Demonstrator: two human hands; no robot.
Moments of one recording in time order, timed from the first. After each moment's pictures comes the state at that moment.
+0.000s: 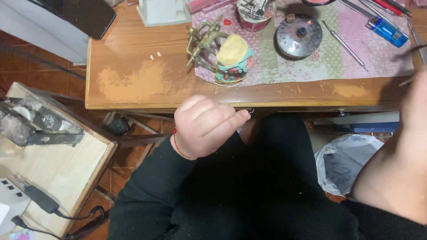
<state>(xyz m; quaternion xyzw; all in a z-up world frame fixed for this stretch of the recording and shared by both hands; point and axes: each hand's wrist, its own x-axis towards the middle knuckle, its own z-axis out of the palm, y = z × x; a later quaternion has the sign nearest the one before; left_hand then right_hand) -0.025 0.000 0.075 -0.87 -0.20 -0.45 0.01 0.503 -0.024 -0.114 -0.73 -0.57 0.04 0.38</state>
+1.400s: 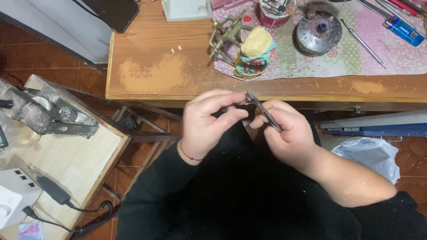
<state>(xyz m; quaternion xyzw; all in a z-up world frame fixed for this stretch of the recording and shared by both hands) -0.053 -0.031 0.051 -0.76 -0.34 -0.50 -0.24 0.161 -0.065 0.038 -0.41 -0.72 0.38 0.41</state>
